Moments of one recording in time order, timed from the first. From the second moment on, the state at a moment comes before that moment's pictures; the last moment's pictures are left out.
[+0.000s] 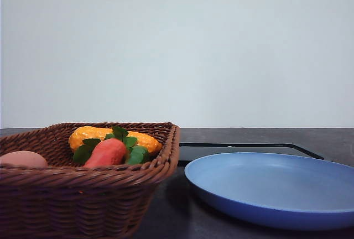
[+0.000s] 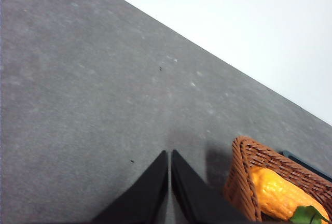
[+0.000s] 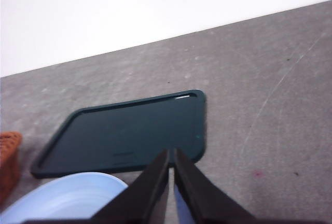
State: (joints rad) left_arx 0.01 0.00 0.03 -0.19 0.04 -0.52; right_arx 0.07 0.00 0.06 -0.17 -0.14 0.32
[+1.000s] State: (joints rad) left_arx 0.00 0.77 0.66 -0.54 0.52 -0.23; right_arx 0.06 0.78 0.54 -0.56 -0.38 0.26
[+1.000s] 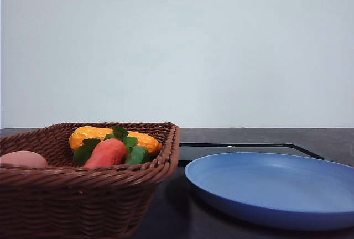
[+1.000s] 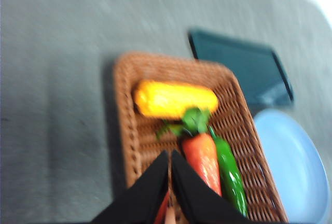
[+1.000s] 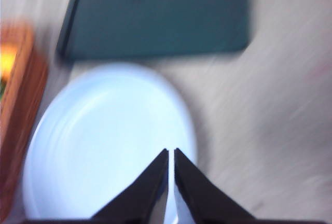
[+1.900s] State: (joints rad) left_arx -0.01 0.82 0.68 -0.55 0.53 -0.19; right_arx 0.07 1.29 0.54 -0.42 -0.48 0.24
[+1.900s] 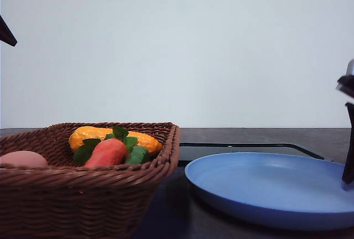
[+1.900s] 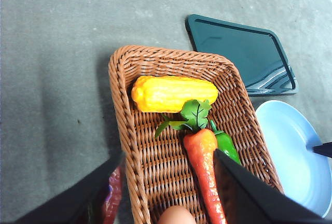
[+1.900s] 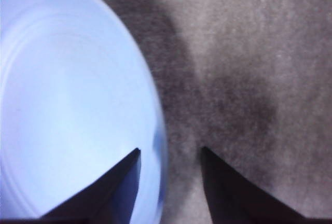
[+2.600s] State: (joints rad) left_arx -0.02 0.83 0.68 -0.54 0.53 -0.19; right_arx 0.05 1.28 0.55 -0.41 -0.53 0.27
